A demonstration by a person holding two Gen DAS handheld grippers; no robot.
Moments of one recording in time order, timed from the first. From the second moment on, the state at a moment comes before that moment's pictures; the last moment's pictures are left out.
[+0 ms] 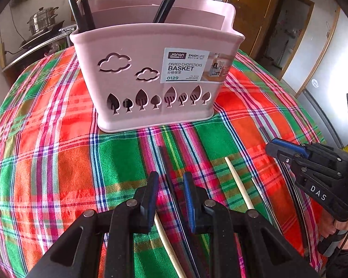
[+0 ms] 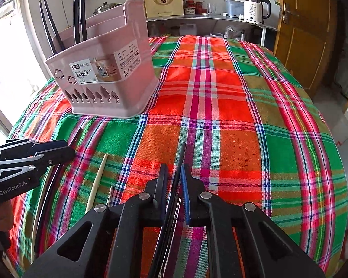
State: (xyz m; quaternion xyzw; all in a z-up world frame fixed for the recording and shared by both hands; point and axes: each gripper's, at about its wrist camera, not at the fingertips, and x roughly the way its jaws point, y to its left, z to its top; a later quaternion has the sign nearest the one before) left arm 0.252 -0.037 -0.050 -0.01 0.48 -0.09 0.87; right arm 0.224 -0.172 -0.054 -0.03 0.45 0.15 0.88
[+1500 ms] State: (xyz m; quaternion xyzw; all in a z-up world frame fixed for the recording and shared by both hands) left arm 0.185 -0.014 0.120 -0.07 0.32 -0.15 0.93; right arm 0.161 -0.178 0.099 0.01 0.26 0.19 0.95
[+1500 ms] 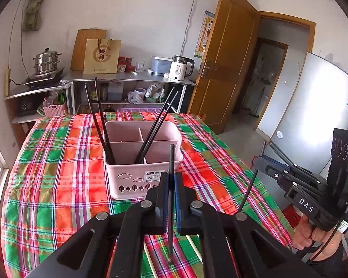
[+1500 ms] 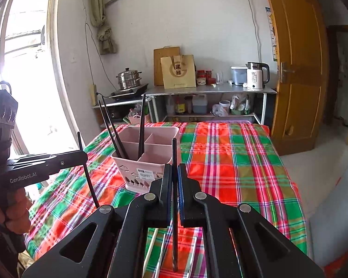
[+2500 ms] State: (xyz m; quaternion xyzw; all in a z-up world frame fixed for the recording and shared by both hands) left arm 0.144 -0.002 0.135 -0.04 0.33 -0.16 0.93; right arm 0.126 -0.177 0.125 -0.02 0.24 0.20 0.95
